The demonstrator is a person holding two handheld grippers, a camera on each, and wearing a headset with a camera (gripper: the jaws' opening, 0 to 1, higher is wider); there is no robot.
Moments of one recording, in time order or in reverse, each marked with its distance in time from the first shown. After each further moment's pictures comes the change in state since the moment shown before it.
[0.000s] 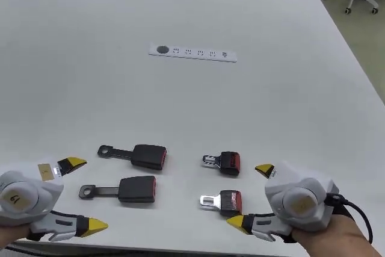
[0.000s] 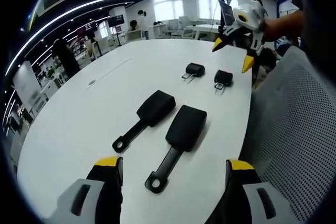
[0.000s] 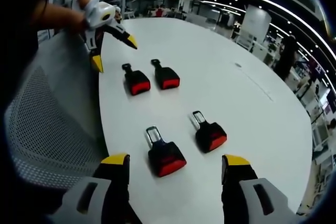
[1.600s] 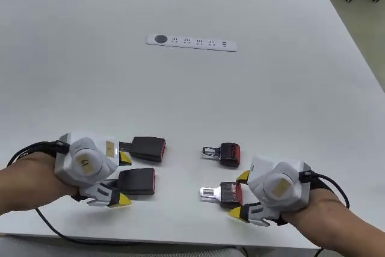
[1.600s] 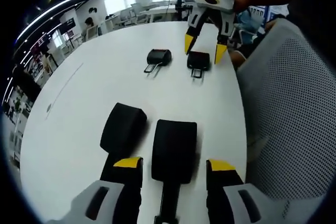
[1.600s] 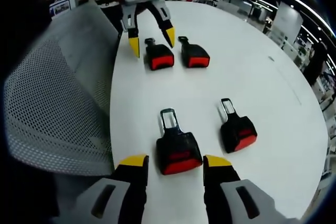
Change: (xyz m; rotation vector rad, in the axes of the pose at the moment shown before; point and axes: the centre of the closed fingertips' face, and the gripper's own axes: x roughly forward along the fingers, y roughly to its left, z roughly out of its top) left arm 0.065 -0.018 0.021 0.269 0.154 -0.266; right arm 0.036 0.017 -0.028 -0.138 0.131 0.201
